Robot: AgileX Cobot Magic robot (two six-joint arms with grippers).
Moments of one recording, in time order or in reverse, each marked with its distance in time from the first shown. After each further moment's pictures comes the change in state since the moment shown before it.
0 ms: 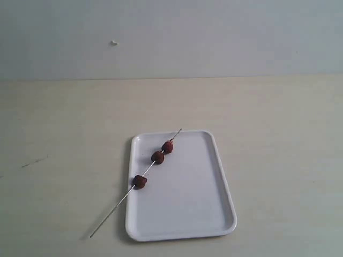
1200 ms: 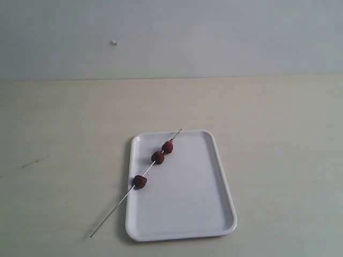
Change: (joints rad) left arm 0.000 0.000 0.000 0.000 0.002 0.000; right arm 0.000 -0.277 0.355 -1.251 -0.147 1.208
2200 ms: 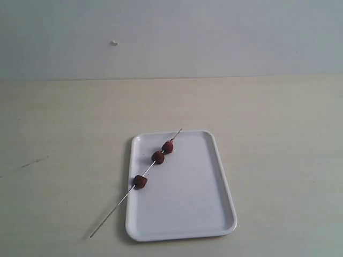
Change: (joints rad) left arm 0.549 0.015 0.150 -0.027 0.147 0.030; right arm 0.000 0.000 0.000 0.000 -0.024 0.000
